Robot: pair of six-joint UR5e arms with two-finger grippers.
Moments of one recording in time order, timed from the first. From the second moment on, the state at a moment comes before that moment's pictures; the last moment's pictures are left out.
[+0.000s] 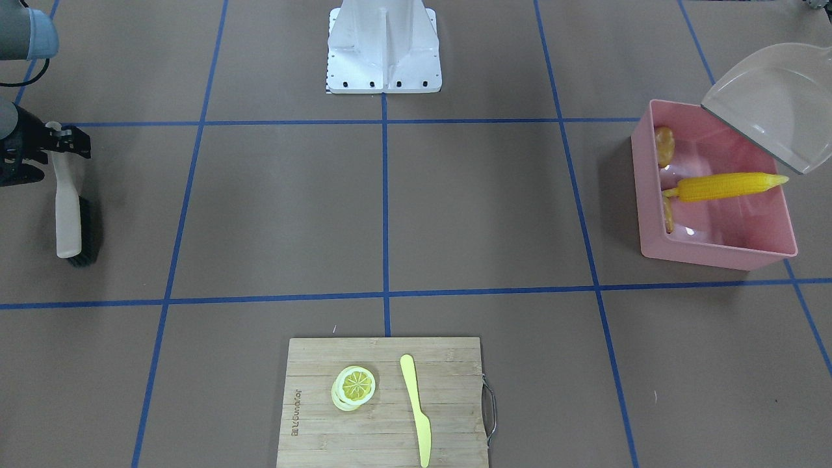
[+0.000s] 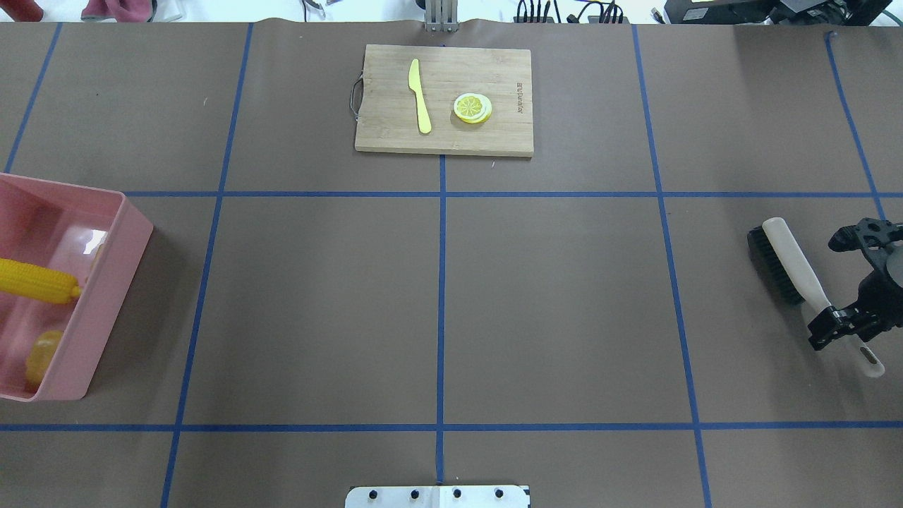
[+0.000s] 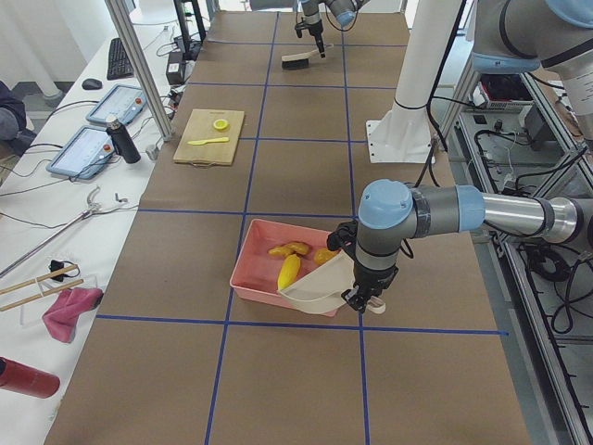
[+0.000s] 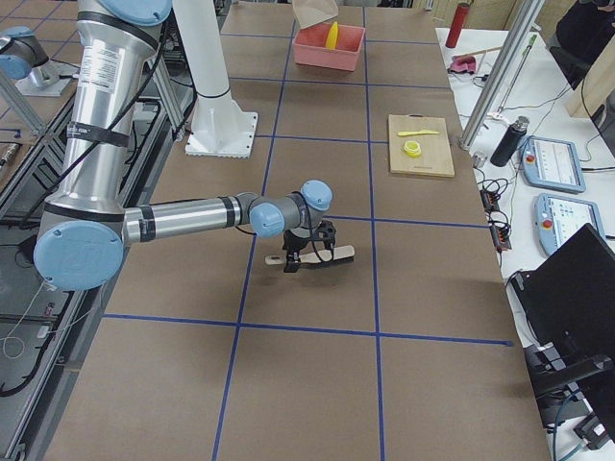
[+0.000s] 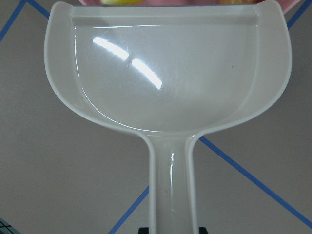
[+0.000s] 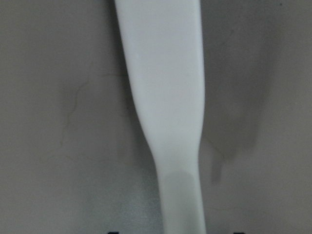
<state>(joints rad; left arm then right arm) -1.69 -1.03 -2.22 -1.33 -2.22 1.11 0.92 -1.78 1.86 -1.41 2.30 0.48</state>
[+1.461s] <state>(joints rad) -1.31 -1.25 -2.10 -1.87 -2.60 0.97 1.53 -1.58 1.71 -1.50 2.33 0.12</state>
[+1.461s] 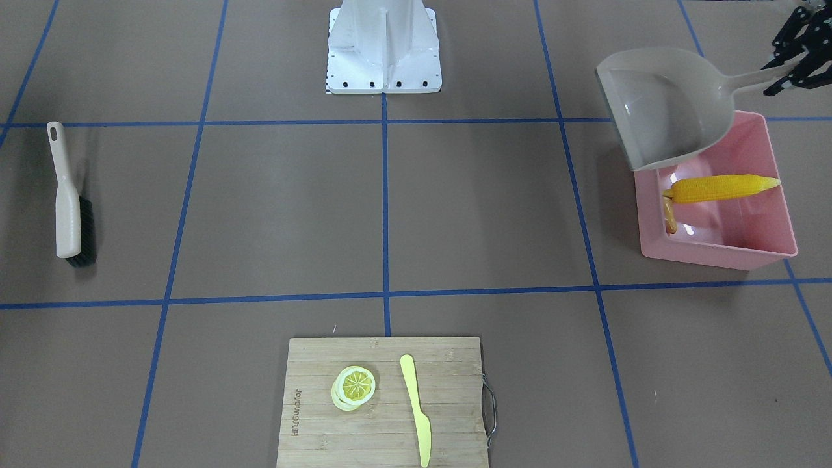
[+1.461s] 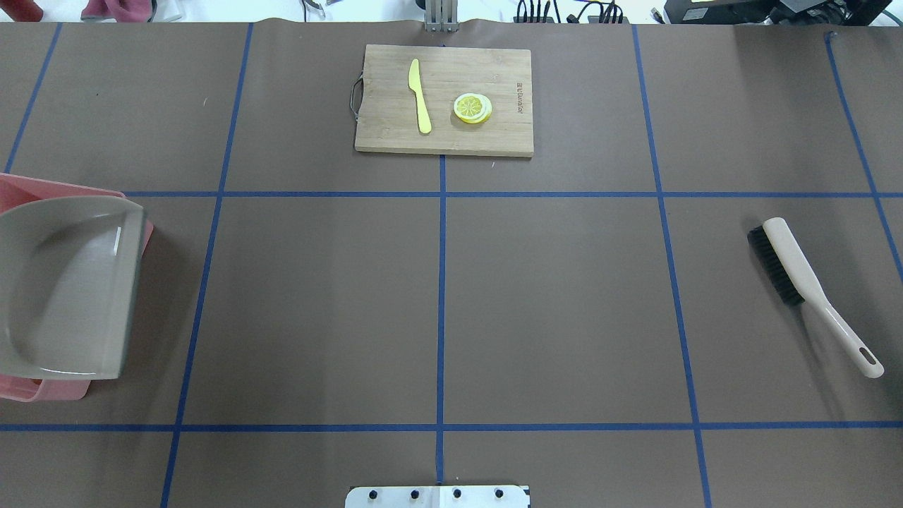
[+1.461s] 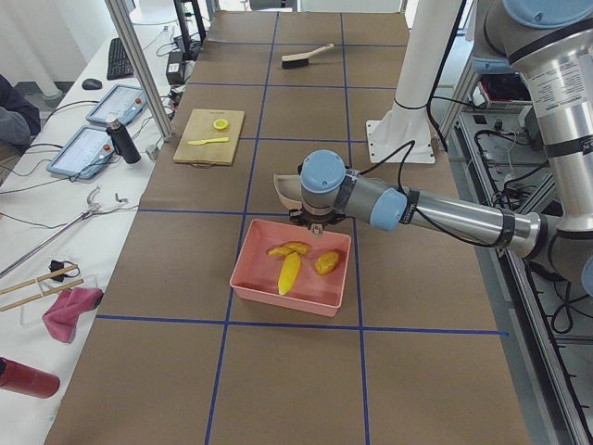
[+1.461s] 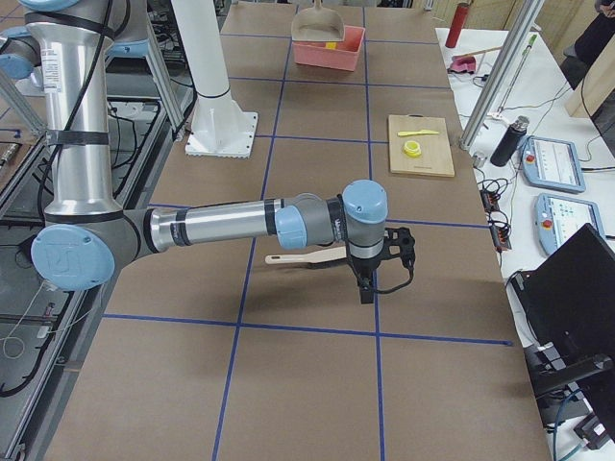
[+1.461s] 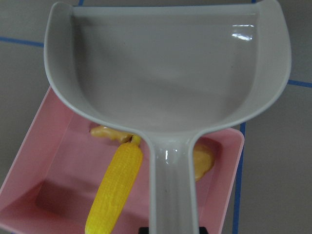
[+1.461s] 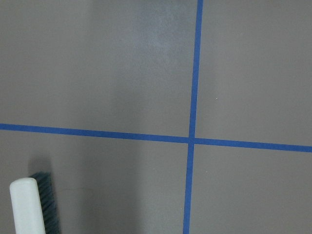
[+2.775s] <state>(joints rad) -0.72 -1.76 -1.78 -2.23 -2.19 0.35 1.56 -1.60 1.71 -1.50 2.31 0.11</state>
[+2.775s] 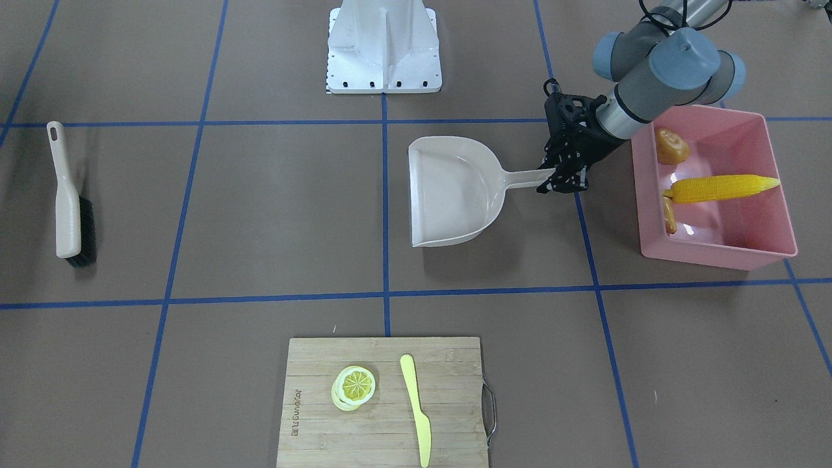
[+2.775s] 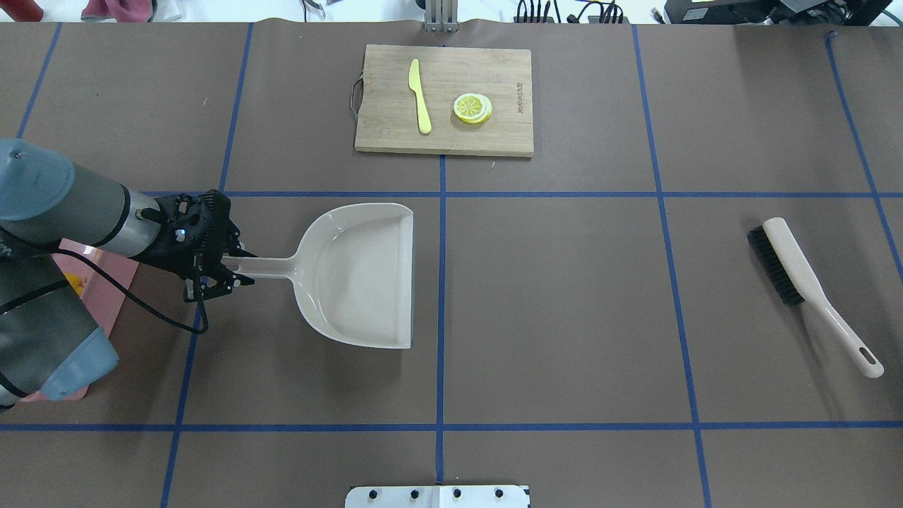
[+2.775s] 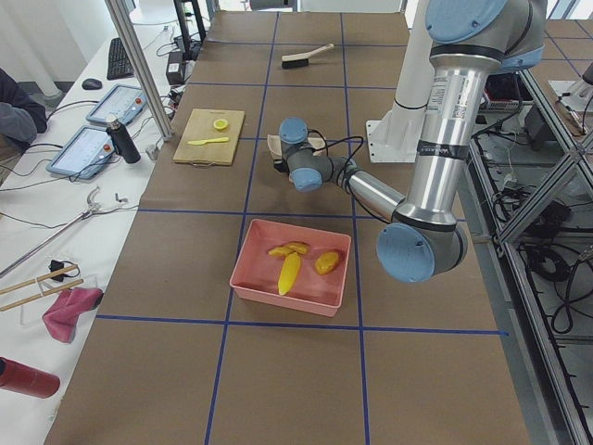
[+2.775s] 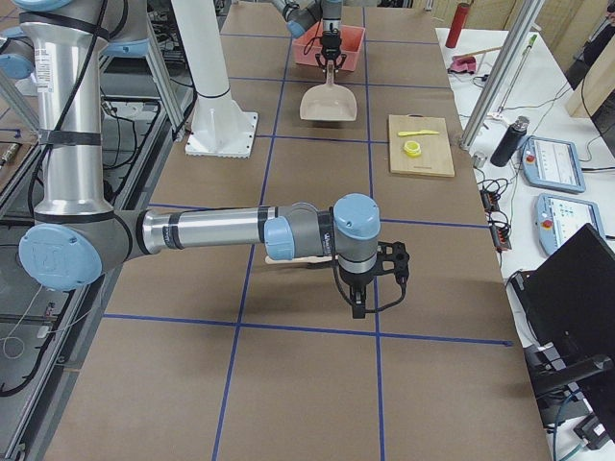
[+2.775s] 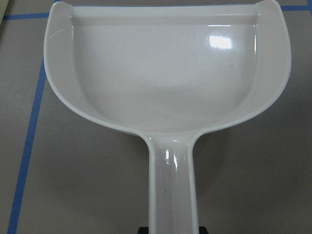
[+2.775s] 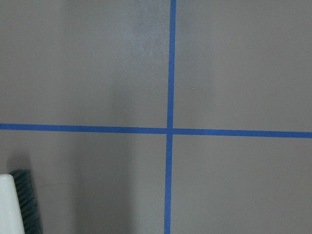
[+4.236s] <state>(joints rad) -0.69 -1.79 -1.76 -2.24 -2.19 0.33 1.56 -1.60 1.71 -1.49 2.31 0.11</state>
